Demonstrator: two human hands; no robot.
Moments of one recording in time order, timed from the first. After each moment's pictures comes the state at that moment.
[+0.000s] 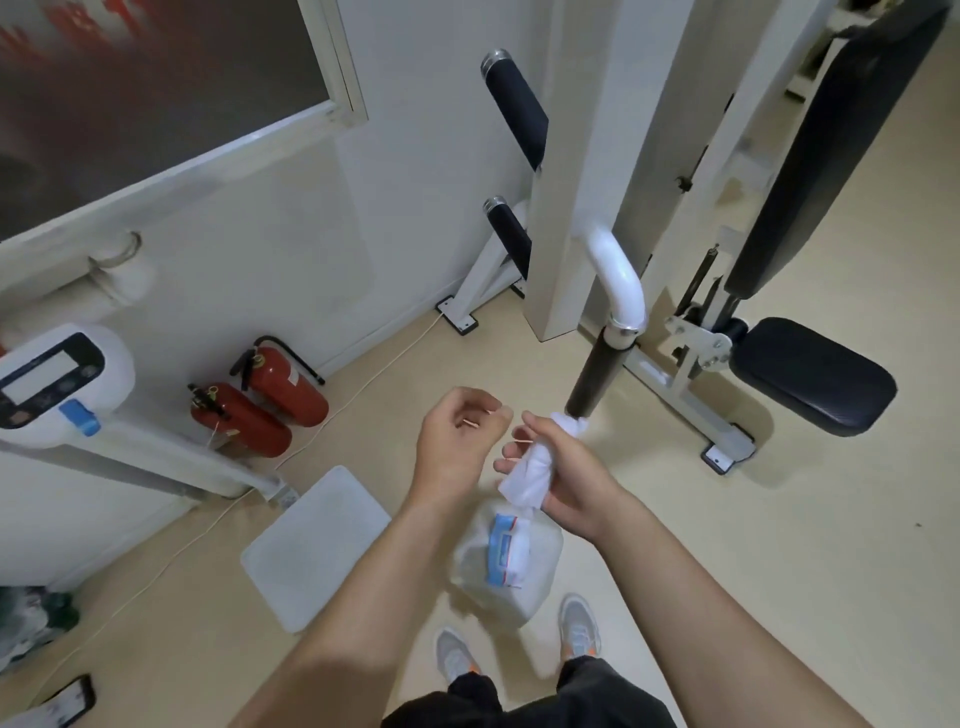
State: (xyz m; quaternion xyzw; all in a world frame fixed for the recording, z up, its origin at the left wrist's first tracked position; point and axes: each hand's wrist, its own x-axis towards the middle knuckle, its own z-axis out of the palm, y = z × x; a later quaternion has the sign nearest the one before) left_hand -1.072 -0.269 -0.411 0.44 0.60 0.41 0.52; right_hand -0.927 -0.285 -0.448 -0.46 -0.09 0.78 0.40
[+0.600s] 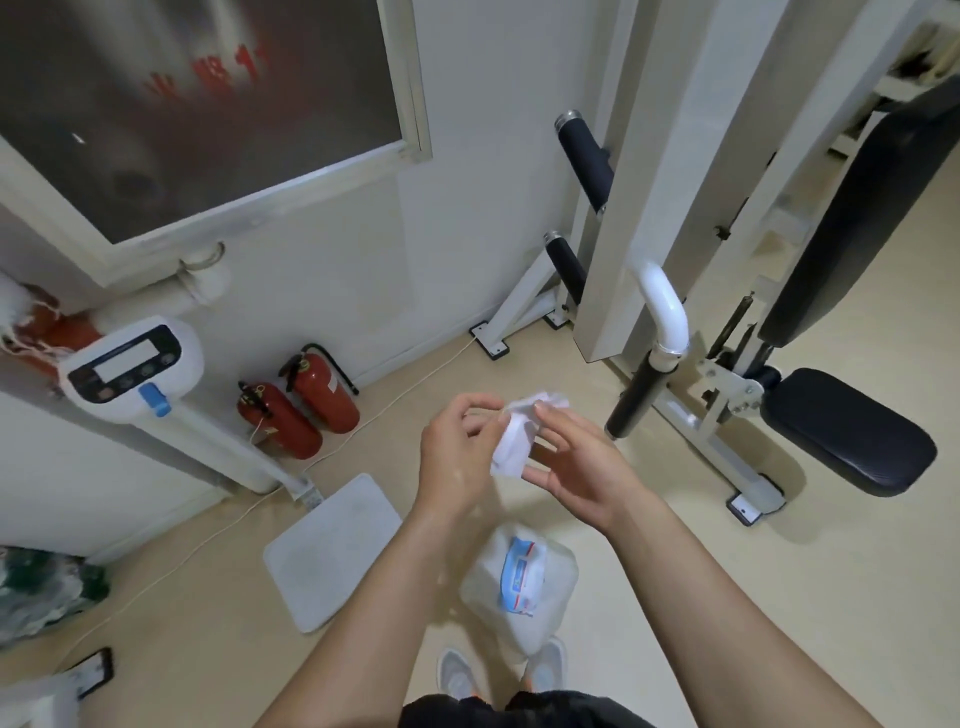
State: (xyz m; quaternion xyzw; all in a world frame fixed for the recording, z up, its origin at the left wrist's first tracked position) left_hand -1.099 -0.287 -0.371 0.46 0.62 0.44 0.46; right_hand -0.950 -0.279 -0.382 -0.42 -0.18 0.78 0.42
